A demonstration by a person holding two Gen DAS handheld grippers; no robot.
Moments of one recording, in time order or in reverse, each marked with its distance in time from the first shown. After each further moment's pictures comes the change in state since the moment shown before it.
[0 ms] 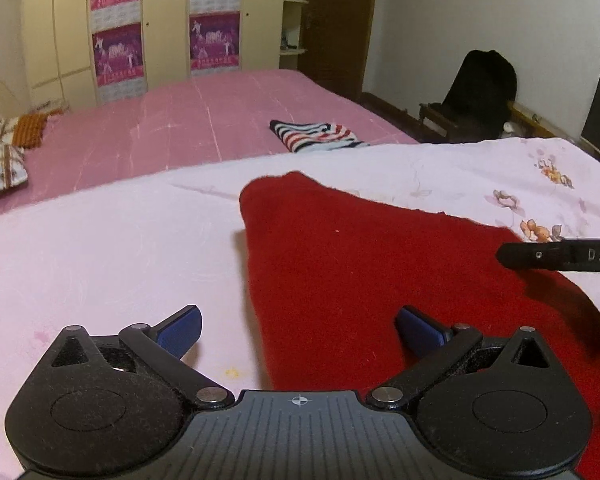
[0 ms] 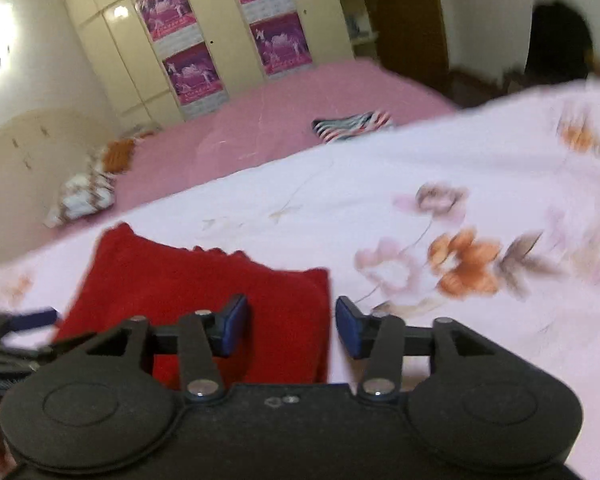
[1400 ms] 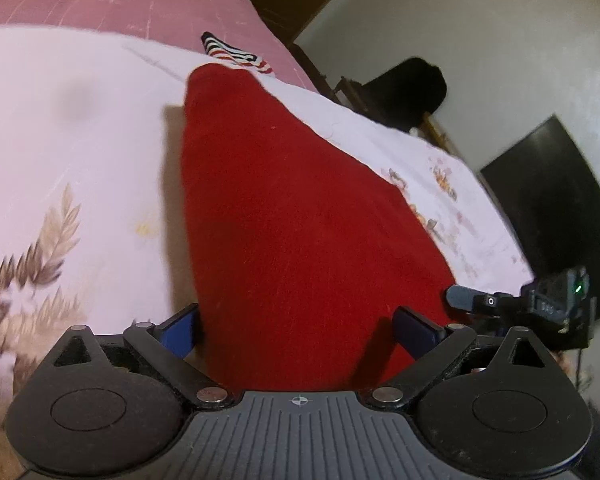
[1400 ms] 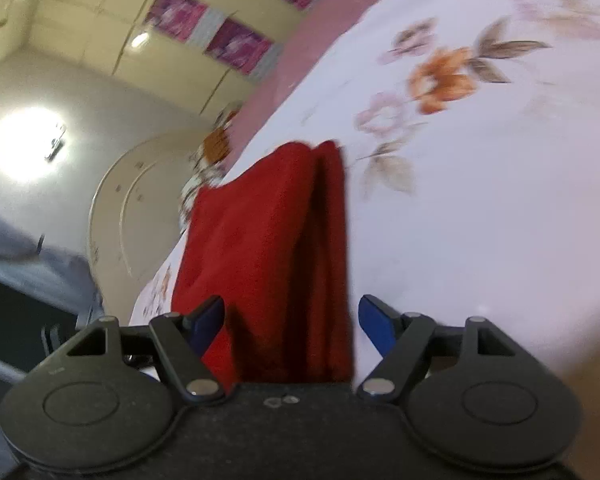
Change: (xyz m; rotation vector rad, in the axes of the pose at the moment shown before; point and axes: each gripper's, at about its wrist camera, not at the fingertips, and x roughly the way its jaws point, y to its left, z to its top) left arm 0.003 0.025 -0.033 -0.279 0.194 -0.461; right arm -0.018 -0.059 -0.048 0.326 0.224 0.460
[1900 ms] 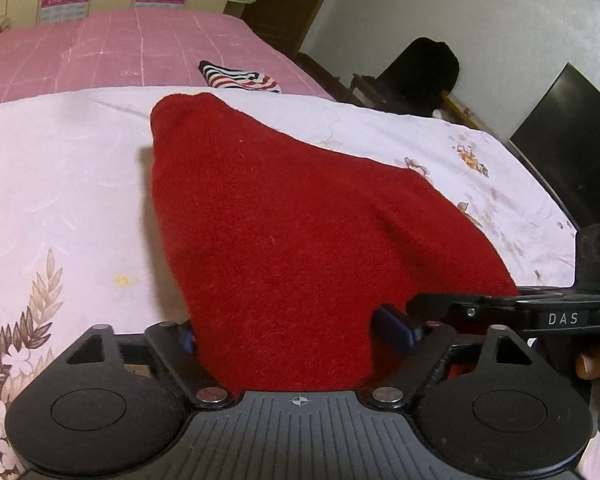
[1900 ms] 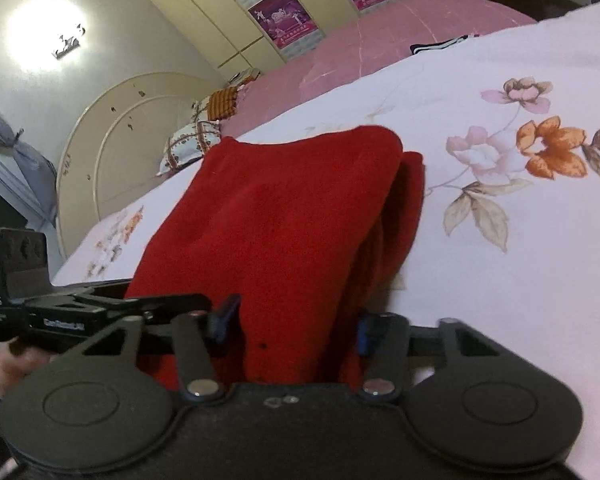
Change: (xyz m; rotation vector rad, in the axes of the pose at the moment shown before) left arm 0.021 -0.046 0.009 0.160 -0.033 0.162; right arm 0.035 0.063 -0.012 -0.292 0.024 -0.155
